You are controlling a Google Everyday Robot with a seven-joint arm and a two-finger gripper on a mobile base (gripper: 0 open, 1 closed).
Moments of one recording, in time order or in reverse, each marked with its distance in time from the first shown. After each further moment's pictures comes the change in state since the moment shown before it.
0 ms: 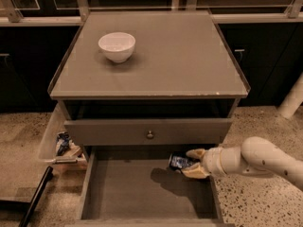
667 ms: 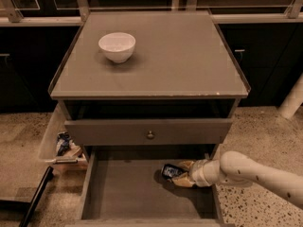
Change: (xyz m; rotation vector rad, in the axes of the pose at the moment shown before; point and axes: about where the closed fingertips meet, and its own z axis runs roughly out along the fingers) arm 0.058 -0.004 0.091 0.016 0.045 0.113
